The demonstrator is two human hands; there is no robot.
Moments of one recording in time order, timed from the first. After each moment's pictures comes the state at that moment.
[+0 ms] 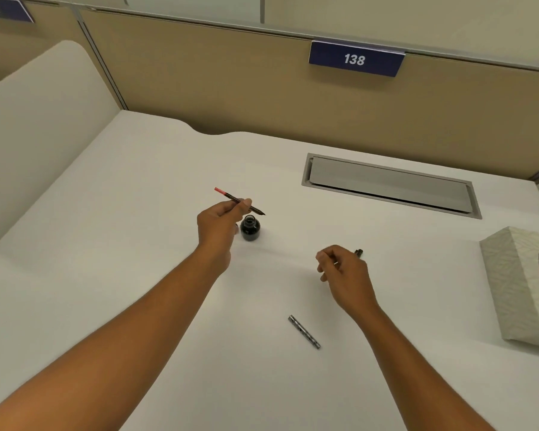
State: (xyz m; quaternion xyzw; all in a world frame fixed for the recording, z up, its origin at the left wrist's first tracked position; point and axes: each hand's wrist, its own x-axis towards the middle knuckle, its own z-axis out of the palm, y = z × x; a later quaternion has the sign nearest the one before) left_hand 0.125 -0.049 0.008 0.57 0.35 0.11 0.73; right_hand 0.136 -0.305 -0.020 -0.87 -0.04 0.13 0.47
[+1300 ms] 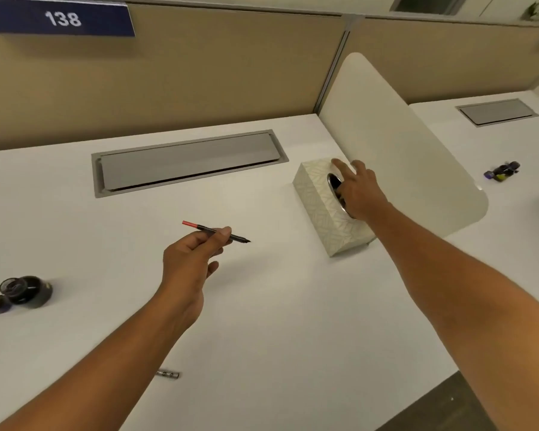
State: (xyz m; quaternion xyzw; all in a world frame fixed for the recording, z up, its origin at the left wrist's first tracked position) left_hand 0.161 -0.311 0.017 0.59 0.23 -0.16 0.76; right_hand 0.257 -0.693 -0.010 -0.97 -0.03 0.03 -0.22
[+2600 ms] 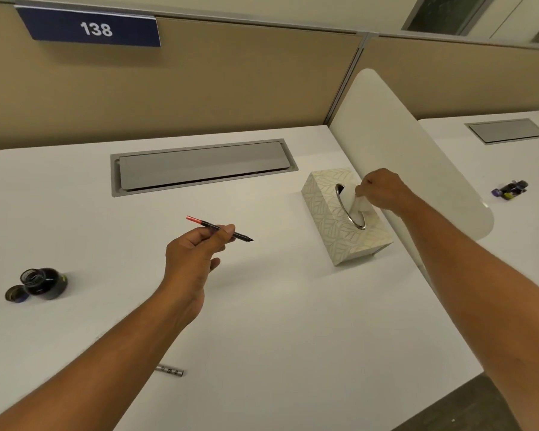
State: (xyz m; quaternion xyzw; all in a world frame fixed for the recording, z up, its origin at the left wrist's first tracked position) left_hand 0.164 -0.300 0.027 0.60 0.22 -0.14 0.76; right_hand 0.271 -0.688 0.050 -0.94 0.23 0.08 0.23
